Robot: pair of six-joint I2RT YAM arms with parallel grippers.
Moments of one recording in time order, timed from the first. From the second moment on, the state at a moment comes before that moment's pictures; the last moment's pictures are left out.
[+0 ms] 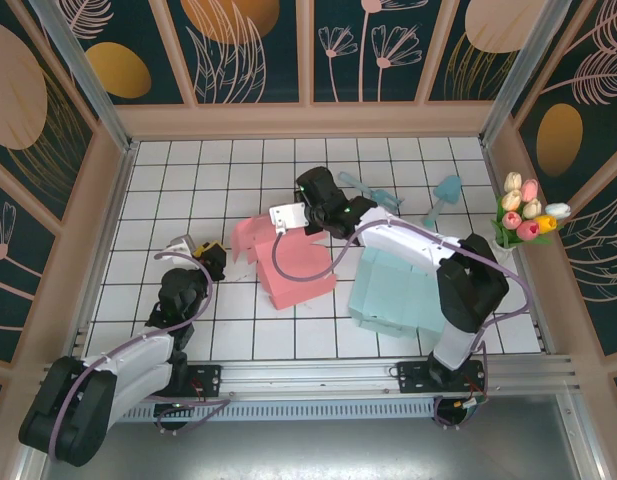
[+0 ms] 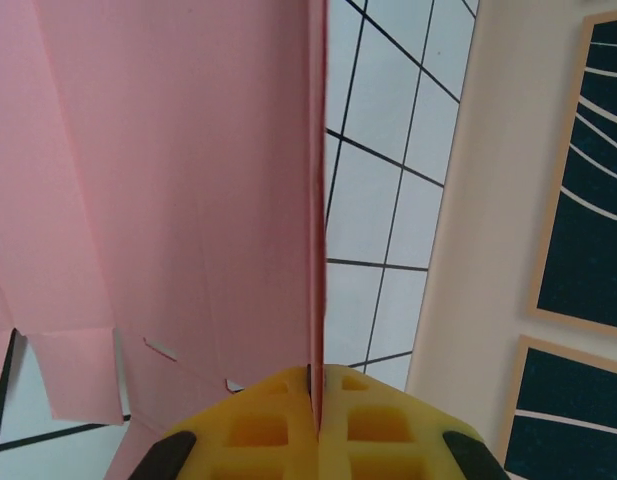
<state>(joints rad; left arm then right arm) -0.35 0.95 0.03 0.75 -0.14 -0.58 0.82 1.72 1.25 -0.22 0.16 -1.27</state>
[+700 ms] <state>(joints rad) -0.35 1.13 0.01 0.89 -0.07 -0.55 0.85 1.67 0.81 0.44 0.26 -1.32</state>
